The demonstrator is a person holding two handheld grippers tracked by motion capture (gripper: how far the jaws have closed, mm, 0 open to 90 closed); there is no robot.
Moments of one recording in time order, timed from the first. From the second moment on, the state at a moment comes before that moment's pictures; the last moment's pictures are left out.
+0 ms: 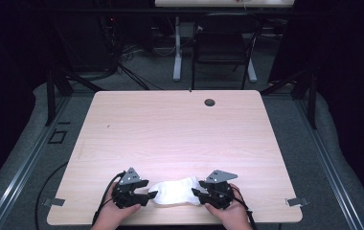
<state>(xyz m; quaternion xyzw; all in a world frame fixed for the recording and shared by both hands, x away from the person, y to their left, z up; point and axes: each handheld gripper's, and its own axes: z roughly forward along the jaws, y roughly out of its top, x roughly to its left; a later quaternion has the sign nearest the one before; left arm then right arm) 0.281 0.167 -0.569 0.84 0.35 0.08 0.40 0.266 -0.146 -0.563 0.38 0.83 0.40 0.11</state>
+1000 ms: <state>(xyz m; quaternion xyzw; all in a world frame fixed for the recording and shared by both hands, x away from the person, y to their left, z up) 0.315 0.223 -0.568 0.79 0.44 0.12 0.41 0.285 -0.198 -0.565 0.46 0.77 0.41 0.15</state>
